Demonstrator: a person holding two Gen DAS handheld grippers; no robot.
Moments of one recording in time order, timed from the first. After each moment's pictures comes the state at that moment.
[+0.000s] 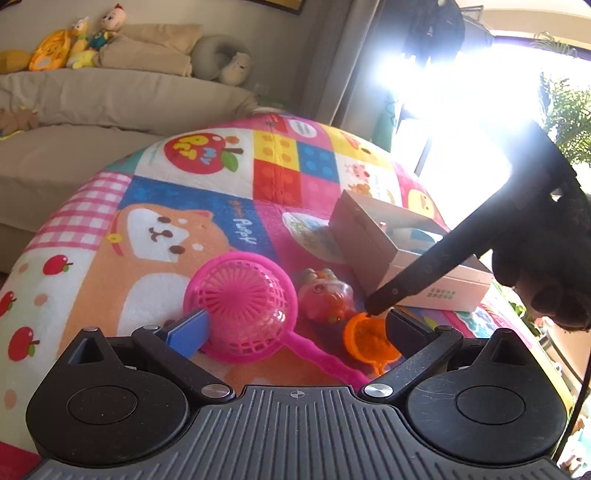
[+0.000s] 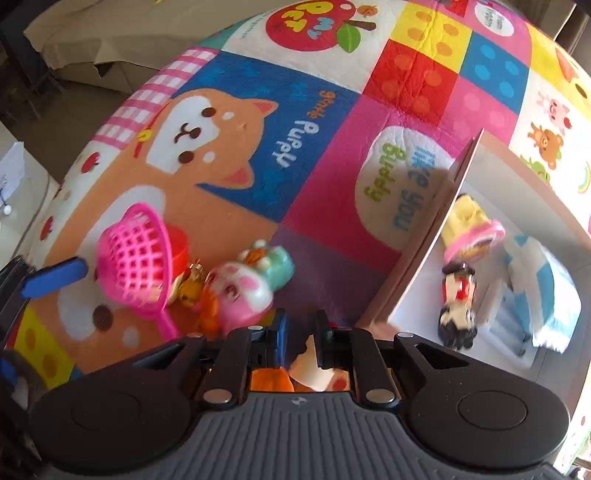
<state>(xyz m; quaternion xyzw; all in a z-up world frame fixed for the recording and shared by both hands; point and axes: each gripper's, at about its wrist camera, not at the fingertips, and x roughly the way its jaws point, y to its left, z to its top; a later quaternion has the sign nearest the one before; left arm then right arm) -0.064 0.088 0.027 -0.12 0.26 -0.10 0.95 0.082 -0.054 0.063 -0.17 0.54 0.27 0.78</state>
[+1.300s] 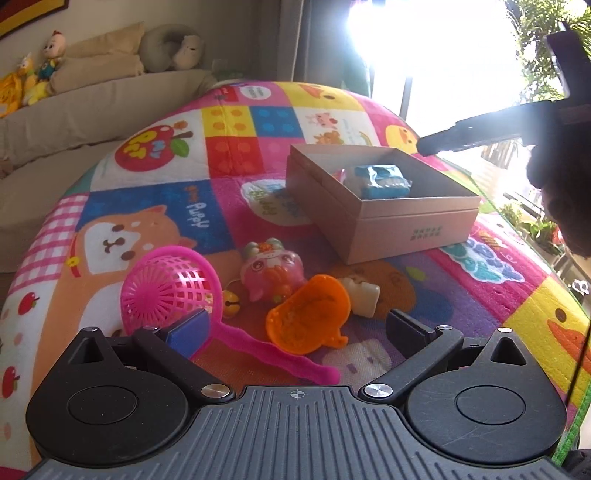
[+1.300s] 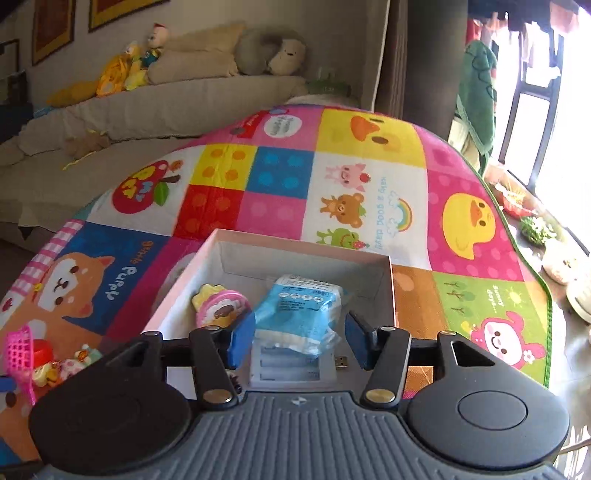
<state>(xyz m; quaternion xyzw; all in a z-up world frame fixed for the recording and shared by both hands) -0.047 0.023 0.028 0.00 0.32 -0.10 0.94 0.065 -0.220 0.103 -0.07 0.29 0.18 0.94</state>
